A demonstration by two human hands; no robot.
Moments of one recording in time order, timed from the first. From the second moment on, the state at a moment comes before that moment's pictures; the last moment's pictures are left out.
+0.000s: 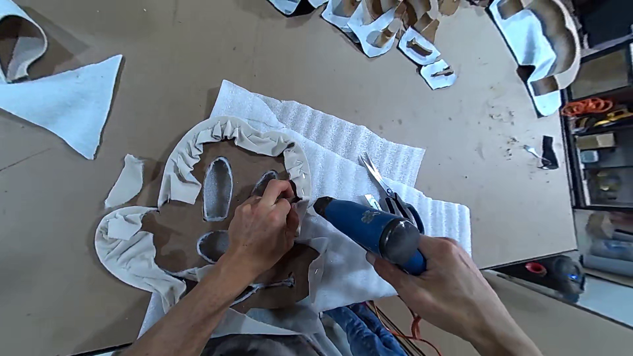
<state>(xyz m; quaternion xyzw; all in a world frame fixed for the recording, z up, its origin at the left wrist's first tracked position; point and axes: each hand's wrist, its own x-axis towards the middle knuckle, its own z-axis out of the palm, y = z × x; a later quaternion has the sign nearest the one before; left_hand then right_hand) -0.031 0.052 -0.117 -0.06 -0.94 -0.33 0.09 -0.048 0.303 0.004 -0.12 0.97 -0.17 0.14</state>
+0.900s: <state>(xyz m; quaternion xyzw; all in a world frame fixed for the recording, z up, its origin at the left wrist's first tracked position) -0.034 0.054 -0.108 -0.04 -0.95 -0.32 0.03 -0.044 0.330 -0.004 -0.04 0.99 -0.08 0.08</state>
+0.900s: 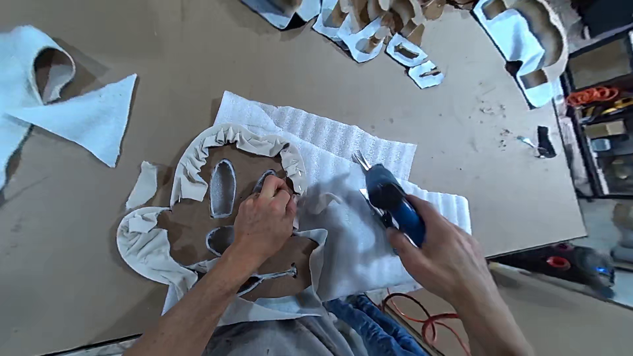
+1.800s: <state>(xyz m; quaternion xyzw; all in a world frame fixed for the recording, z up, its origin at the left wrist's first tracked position) -0.002 0.047 -0.120 -0.09 -0.94 -0.32 0.11 -0.027 0.229 -0.032 0.15 0.70 -0.60 0.36</state>
